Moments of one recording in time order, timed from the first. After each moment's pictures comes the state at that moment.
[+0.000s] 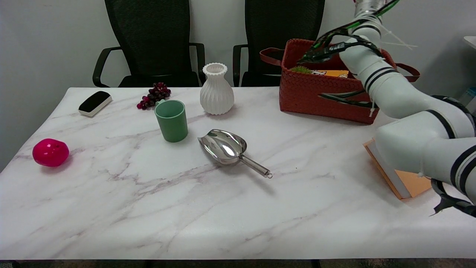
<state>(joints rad) 1.17 -1.15 -1.87 0.44 1.21 0.57 -0.14</state>
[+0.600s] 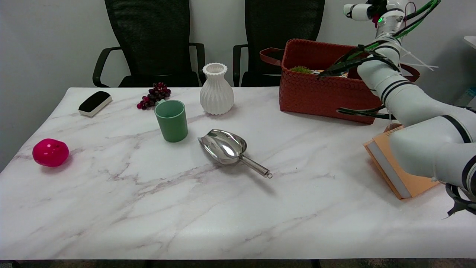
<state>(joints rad) 1.13 -1.07 -1.90 0.32 1.27 0.59 -0.03</state>
